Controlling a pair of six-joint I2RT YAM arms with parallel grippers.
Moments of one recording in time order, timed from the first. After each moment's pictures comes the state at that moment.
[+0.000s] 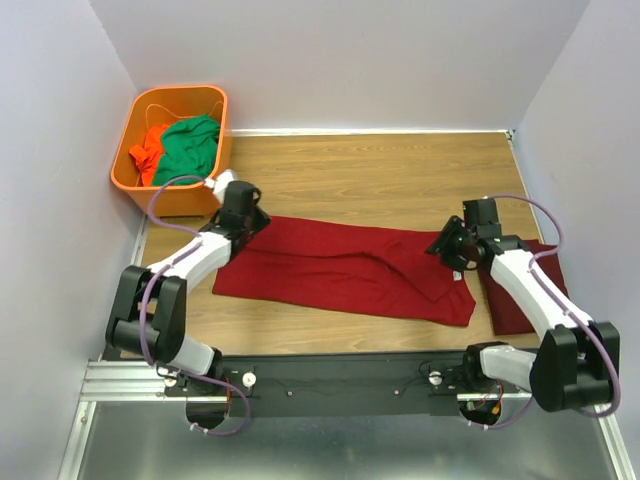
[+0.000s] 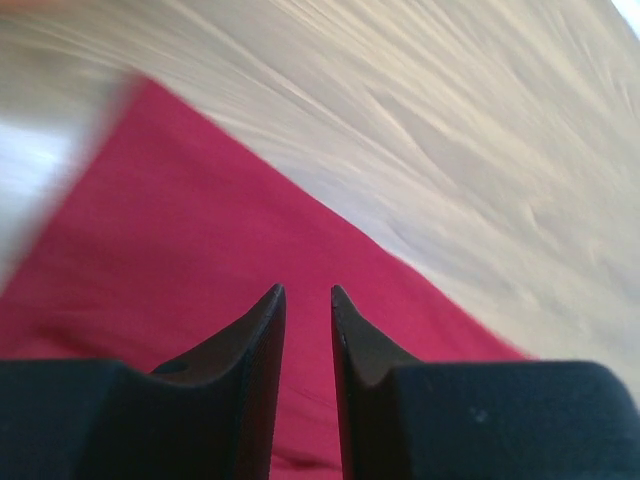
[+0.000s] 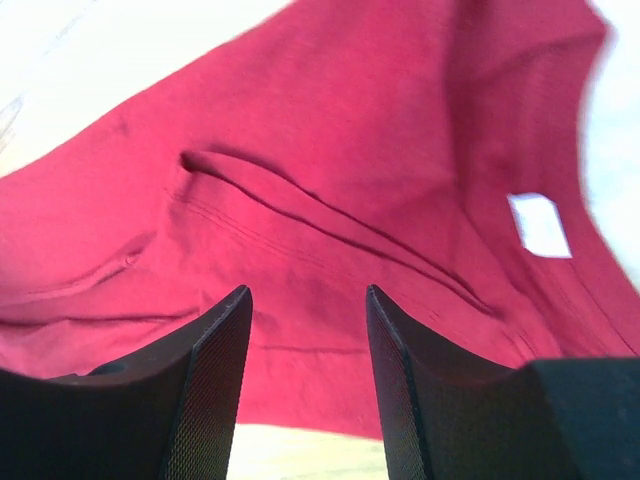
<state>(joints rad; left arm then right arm) -0.24 1.45 0.81 0.01 -0.18 -0.81 0.11 1.17 0.76 -0.54 -0.05 0.71</state>
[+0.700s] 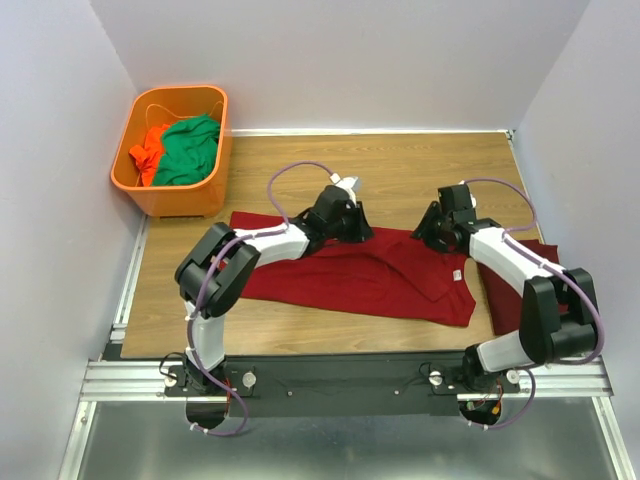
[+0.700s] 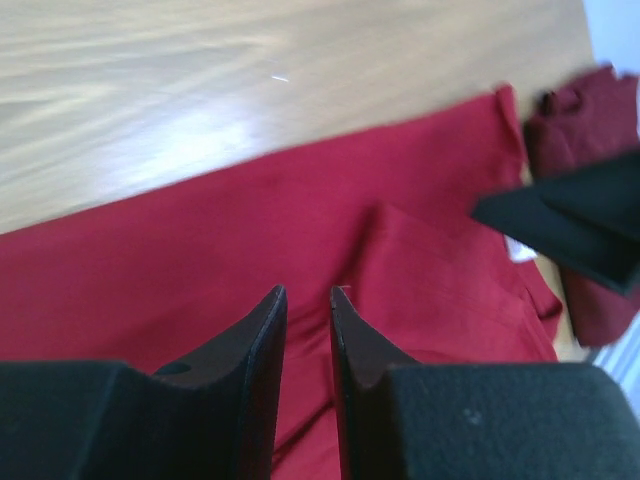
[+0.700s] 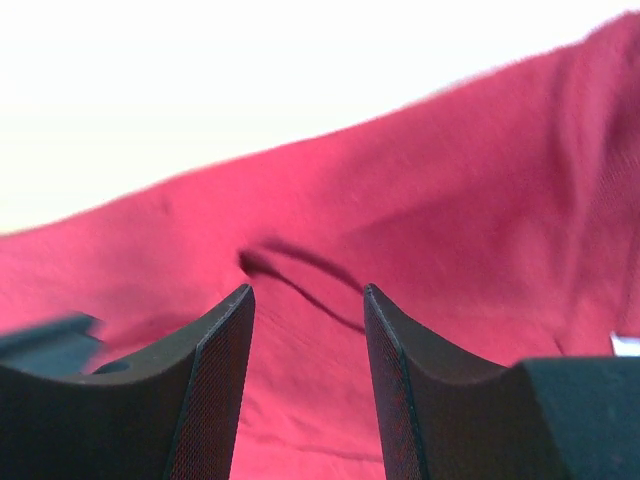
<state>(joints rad) -0.71 1.89 1.14 0.22 0.18 -0.65 0.22 1.43 0.84 -0.33 0.04 0.71</state>
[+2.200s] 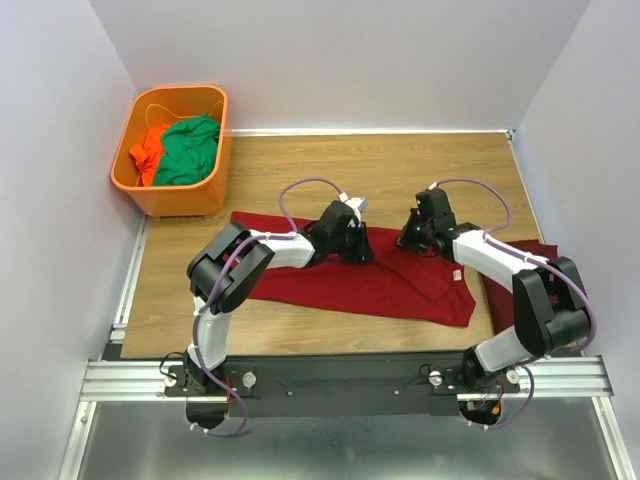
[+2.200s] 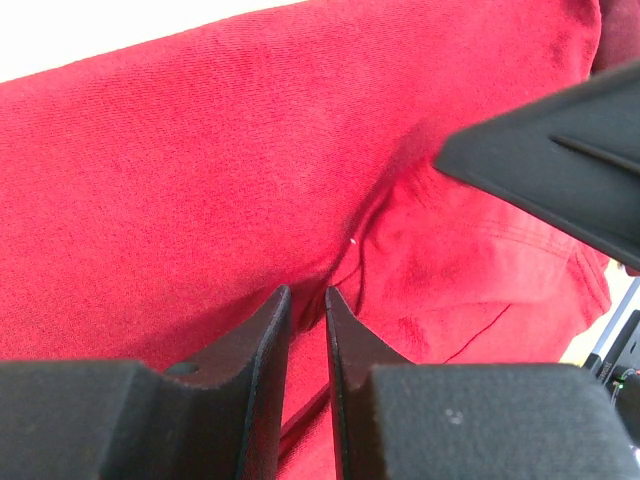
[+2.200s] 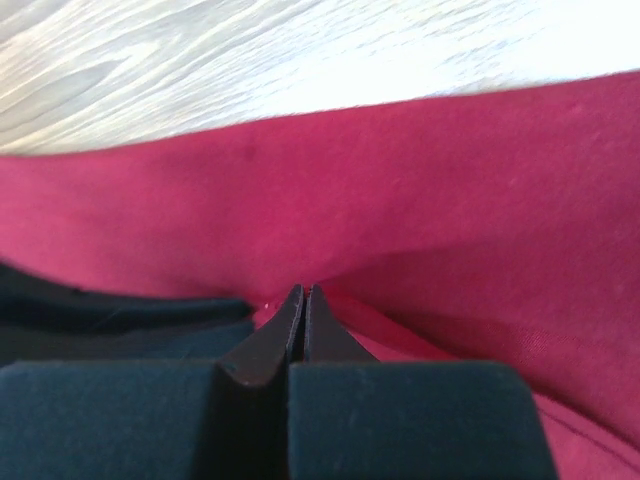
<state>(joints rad) -0.76 1.98 1.10 0.24 0.27 -0.62 0.35 1.52 0.83 -0.17 0.00 0.69</state>
